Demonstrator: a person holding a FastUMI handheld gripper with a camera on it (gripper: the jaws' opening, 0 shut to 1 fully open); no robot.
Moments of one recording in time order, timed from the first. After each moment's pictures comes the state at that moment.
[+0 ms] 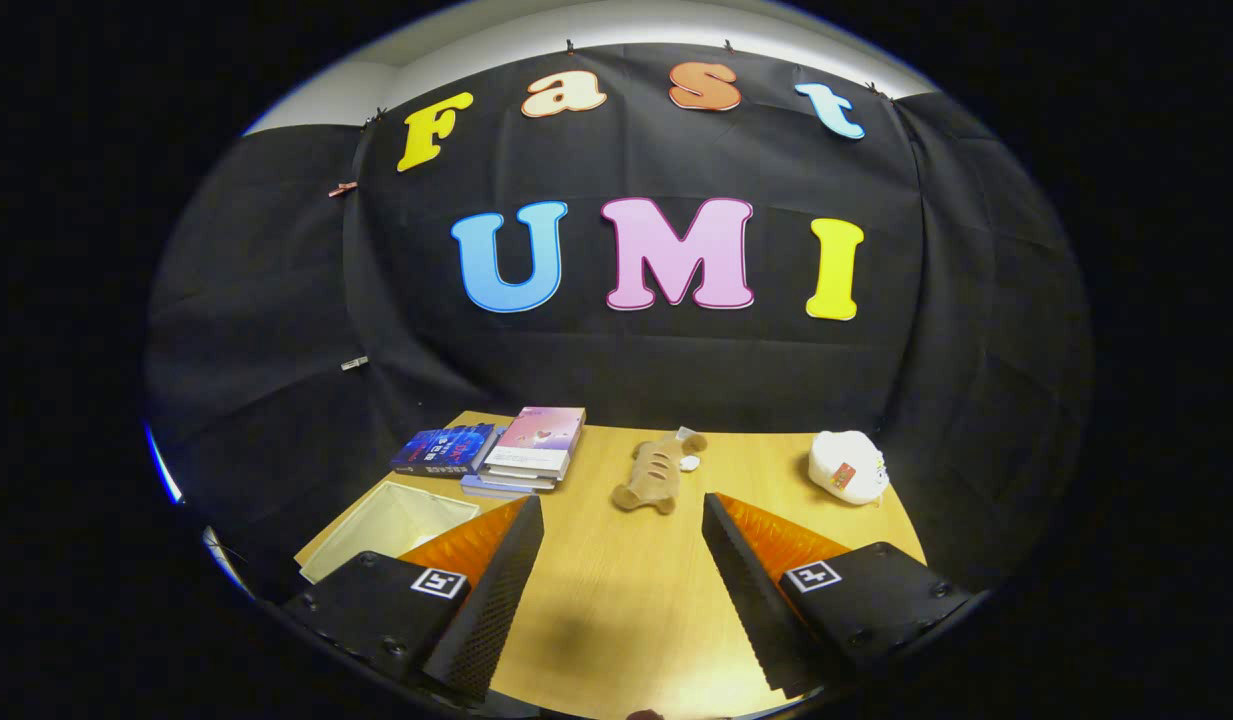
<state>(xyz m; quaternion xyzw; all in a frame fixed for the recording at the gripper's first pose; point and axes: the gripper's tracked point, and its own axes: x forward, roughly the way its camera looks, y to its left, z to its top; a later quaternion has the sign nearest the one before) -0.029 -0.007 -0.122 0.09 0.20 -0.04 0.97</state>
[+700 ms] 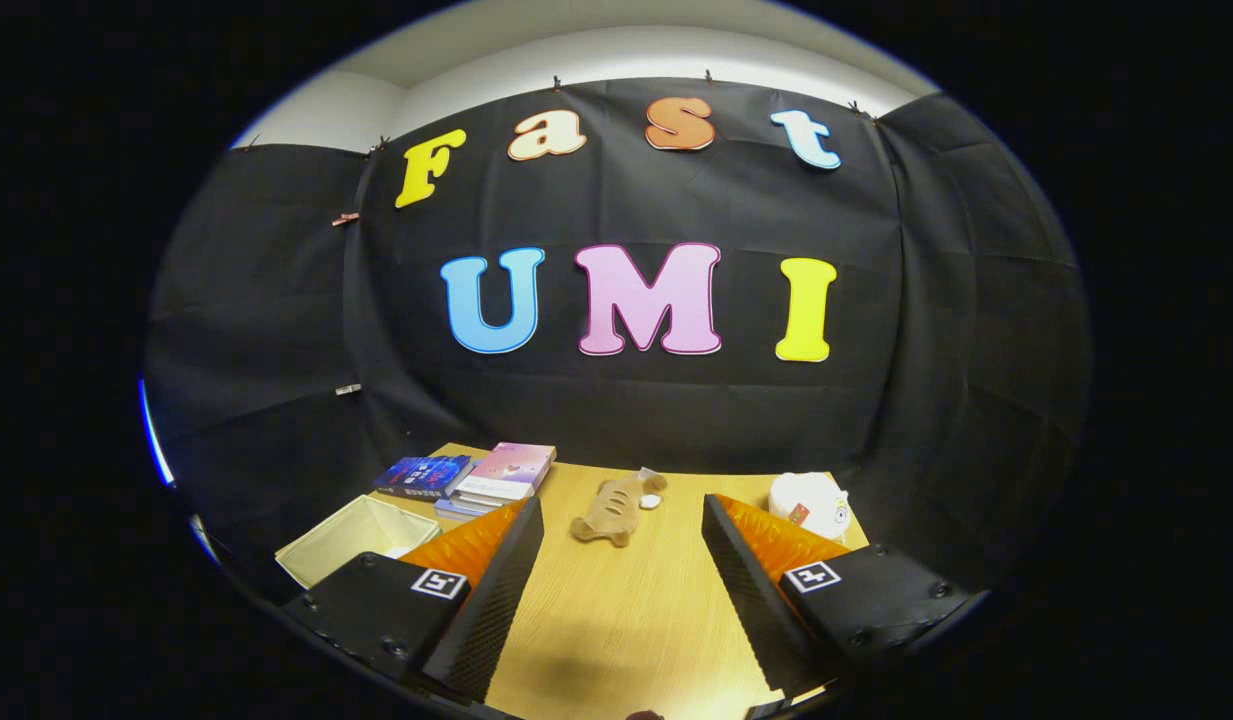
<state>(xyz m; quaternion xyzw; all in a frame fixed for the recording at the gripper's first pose) -0.050 -0.070 -0.100 0.09 0.14 -0.03 0.99</state>
